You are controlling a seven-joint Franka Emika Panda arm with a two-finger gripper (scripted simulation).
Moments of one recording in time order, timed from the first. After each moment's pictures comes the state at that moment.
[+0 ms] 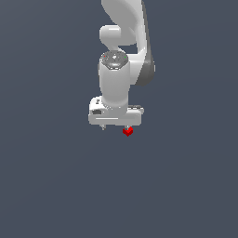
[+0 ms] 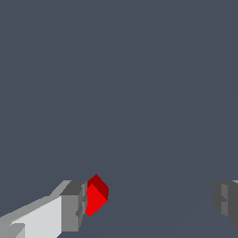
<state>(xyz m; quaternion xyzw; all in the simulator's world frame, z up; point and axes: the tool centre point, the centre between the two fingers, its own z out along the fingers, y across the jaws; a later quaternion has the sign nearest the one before) 0.012 -0.015 0.181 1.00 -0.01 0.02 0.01</state>
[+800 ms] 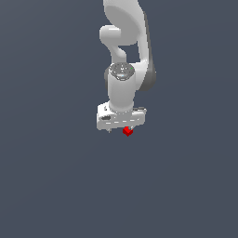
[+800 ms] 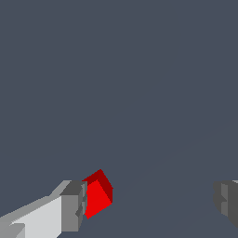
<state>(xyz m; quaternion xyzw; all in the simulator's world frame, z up) -0.003 0.007 0.144 1.00 0.08 0.01 0.00</state>
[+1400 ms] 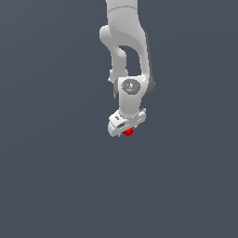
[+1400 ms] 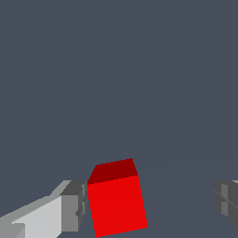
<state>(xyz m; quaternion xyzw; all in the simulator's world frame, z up) -0.049 0.043 0.063 0.97 0.26 0.00 0.00</state>
